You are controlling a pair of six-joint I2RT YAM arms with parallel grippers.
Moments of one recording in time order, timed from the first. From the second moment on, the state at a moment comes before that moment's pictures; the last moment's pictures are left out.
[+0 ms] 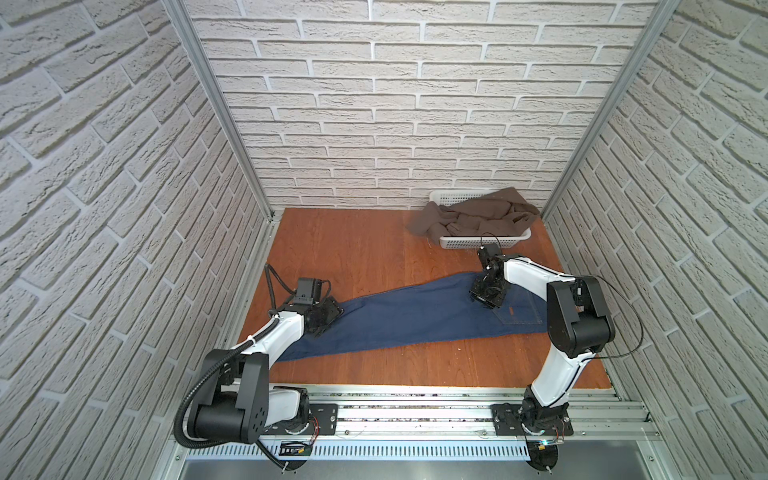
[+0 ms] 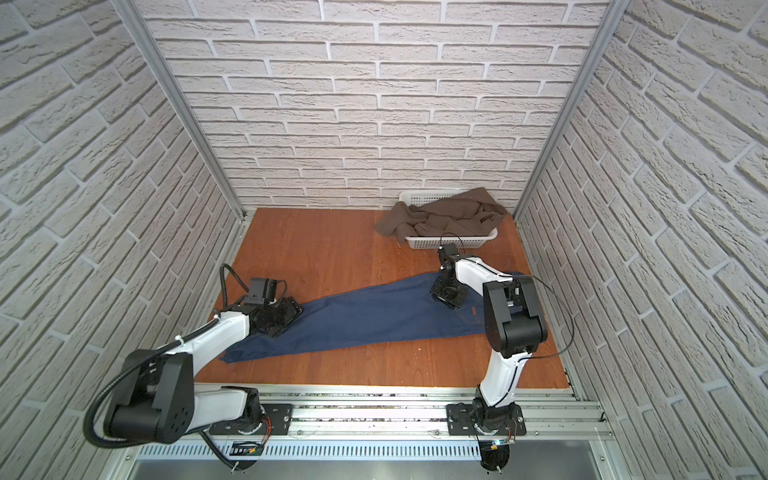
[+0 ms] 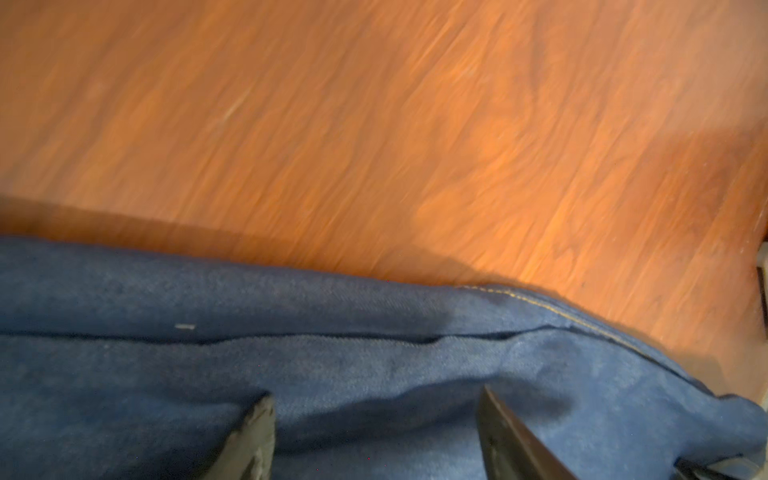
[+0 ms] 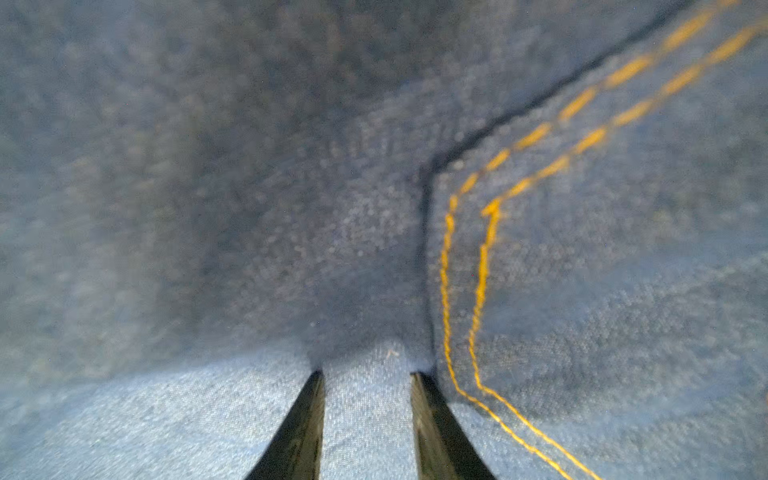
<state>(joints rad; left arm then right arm) -0.12 1.32 0.58 -0.34 0.13 -0.82 0.11 1.84 1.17 -0.82 -0.04 0.76</state>
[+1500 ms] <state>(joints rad) 0.44 1.30 0.77 -0.58 0.34 -0.56 0.20 1.77 1.08 -0.85 -0.05 0.80</state>
